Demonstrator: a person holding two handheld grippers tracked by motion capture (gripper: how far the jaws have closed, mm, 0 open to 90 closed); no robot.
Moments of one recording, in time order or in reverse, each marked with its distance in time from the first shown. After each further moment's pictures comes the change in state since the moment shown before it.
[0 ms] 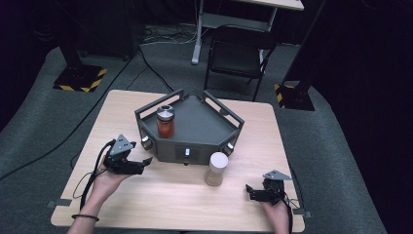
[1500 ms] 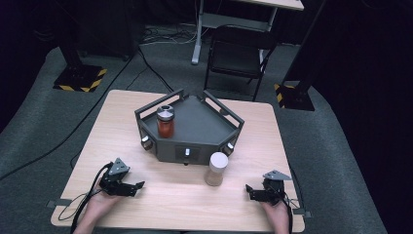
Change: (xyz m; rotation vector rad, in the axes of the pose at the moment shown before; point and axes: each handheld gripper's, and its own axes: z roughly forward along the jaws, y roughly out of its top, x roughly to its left) left arm 0.004 -0.056 0.015 0.188 -0.032 -0.042; right arm 0.000 0.000 0.000 0.000 0.000 0.000
